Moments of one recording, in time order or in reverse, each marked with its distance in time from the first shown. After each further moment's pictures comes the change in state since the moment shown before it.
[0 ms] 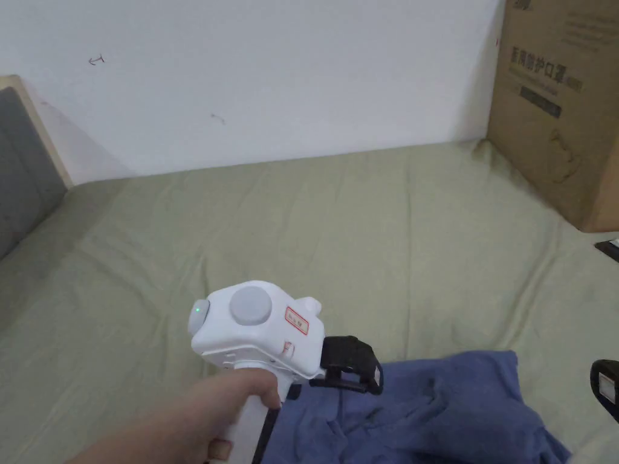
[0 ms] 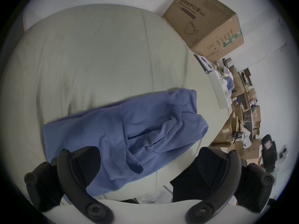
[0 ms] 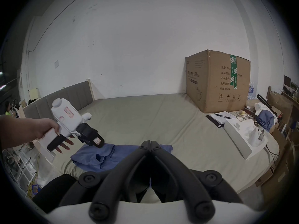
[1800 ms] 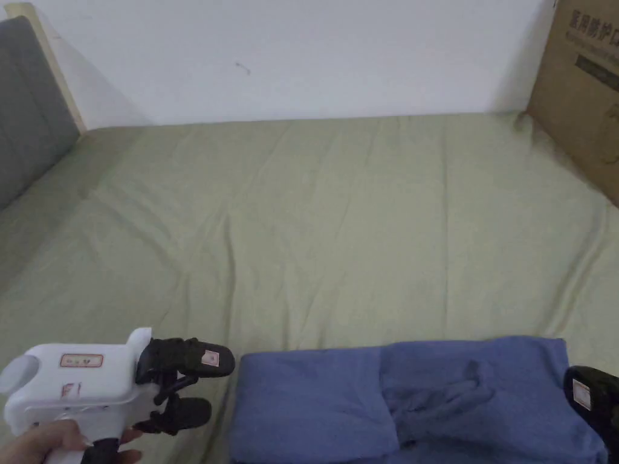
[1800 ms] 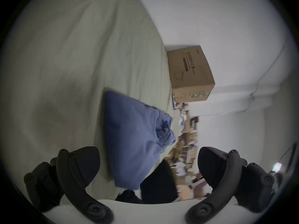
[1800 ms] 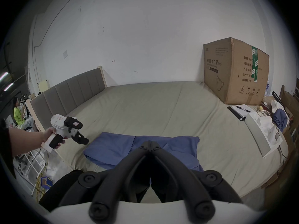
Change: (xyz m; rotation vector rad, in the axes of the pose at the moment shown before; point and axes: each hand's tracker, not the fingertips) left arm -0.263 -0.090 0.040 0.177 -0.633 0.475; right arm -0.059 -0.003 -0.050 -0.135 0.127 0.021
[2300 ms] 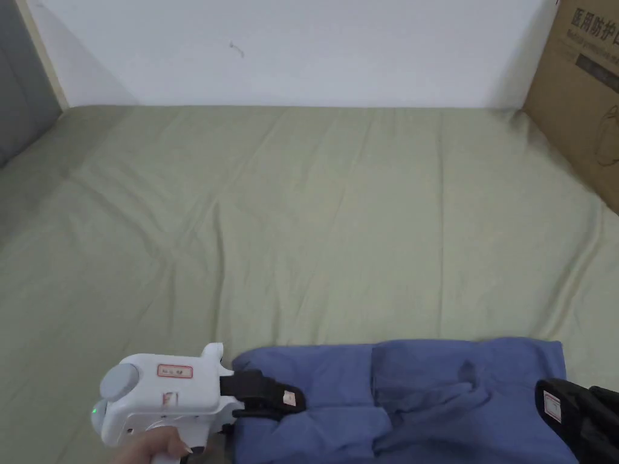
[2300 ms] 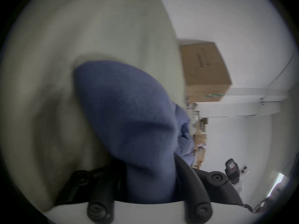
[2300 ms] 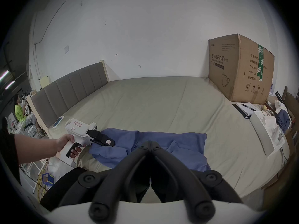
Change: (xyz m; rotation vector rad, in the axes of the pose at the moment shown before) left arm -0.024 -0.006 -0.095 0.006 0.257 -0.006; right arm -0.012 -0.003 -0.017 -0.054 0.022 0.015
